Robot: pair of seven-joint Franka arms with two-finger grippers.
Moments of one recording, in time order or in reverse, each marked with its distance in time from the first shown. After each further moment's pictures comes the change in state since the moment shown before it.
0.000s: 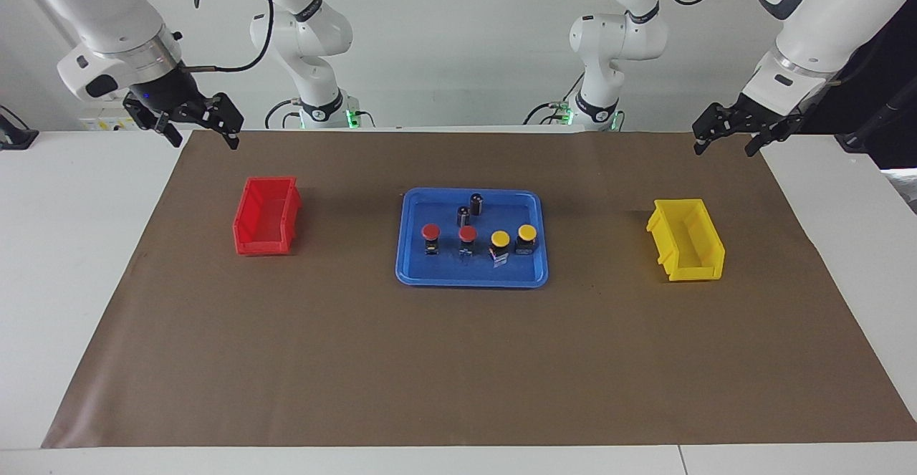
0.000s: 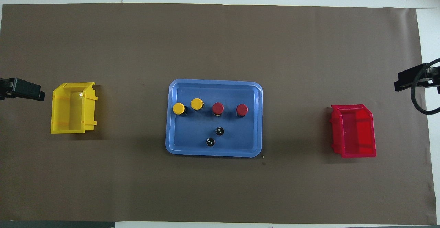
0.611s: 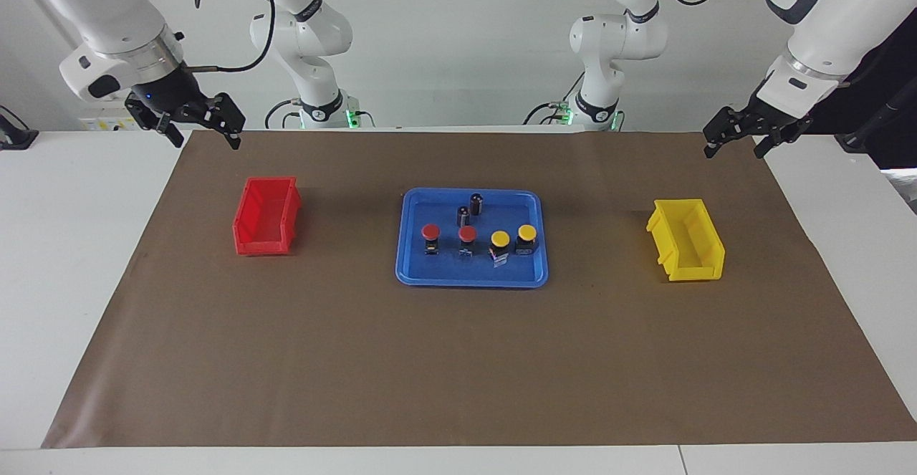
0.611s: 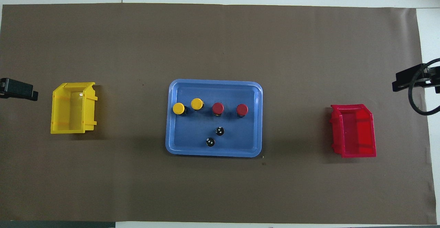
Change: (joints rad) left arm 0.022 -0.010 0.002 -0.021 0.000 0.038 0.002; right arm 0.012 0.000 0.000 -0.001 0.000 0.000 0.000
